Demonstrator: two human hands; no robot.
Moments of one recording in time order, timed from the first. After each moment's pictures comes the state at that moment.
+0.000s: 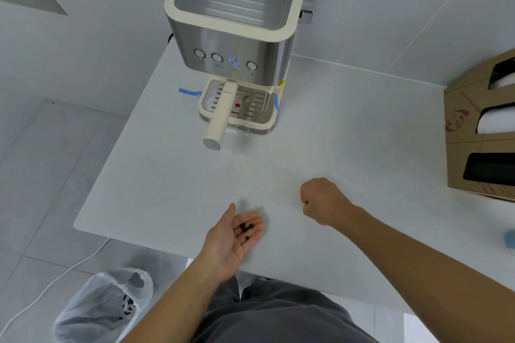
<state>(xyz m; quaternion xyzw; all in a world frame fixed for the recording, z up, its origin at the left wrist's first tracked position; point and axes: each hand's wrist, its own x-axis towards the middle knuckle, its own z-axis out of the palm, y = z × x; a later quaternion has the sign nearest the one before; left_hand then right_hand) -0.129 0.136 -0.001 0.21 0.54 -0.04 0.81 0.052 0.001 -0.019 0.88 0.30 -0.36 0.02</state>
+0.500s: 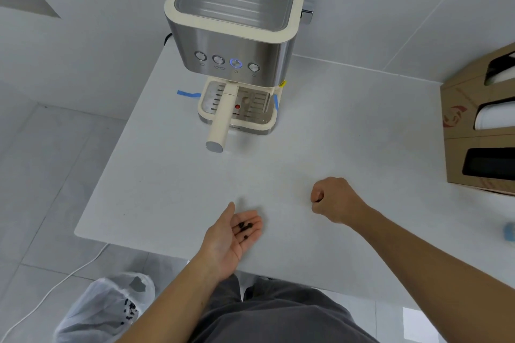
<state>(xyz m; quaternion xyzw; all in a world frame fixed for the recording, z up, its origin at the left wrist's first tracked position) -0.130 0.150 -0.003 0.22 0.53 -0.06 0.81 0.055 -0.016 -0.009 0.90 0.18 -0.38 -0.13</state>
